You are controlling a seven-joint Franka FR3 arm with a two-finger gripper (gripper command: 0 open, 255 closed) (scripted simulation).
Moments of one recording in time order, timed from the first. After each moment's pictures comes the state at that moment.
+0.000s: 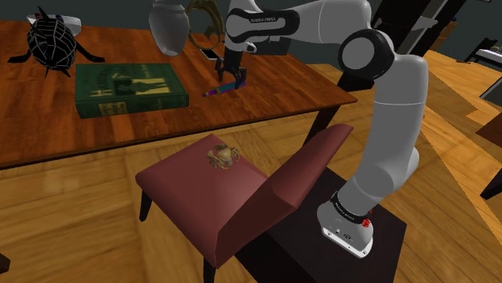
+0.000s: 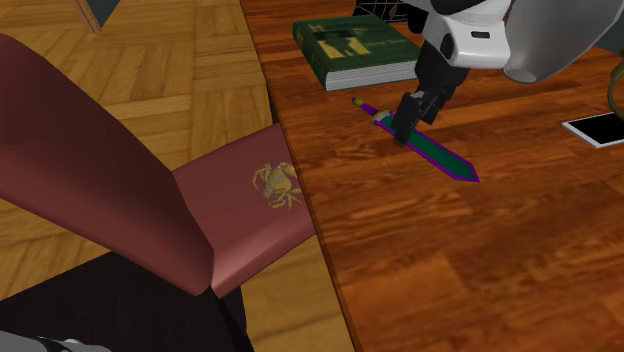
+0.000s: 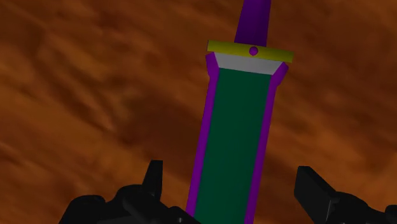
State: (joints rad) arm -0.17 0.50 0.19 -1.43 -0.04 1.90 1.40
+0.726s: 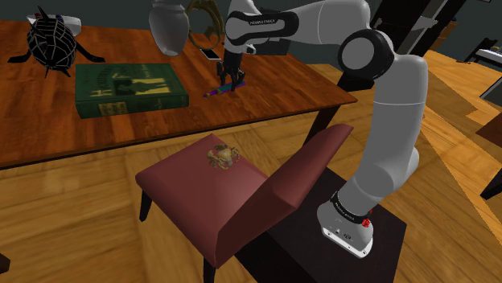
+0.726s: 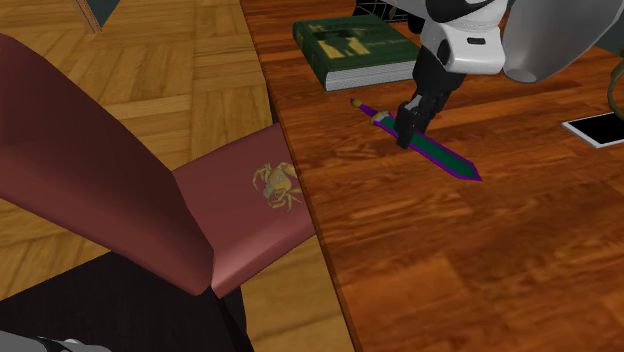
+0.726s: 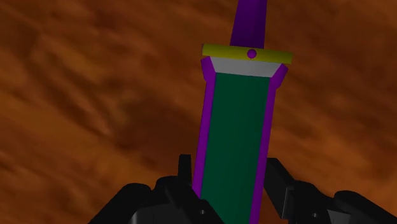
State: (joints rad) arm -0.17 0.50 0.19 -1.45 -0.04 1.92 1.40
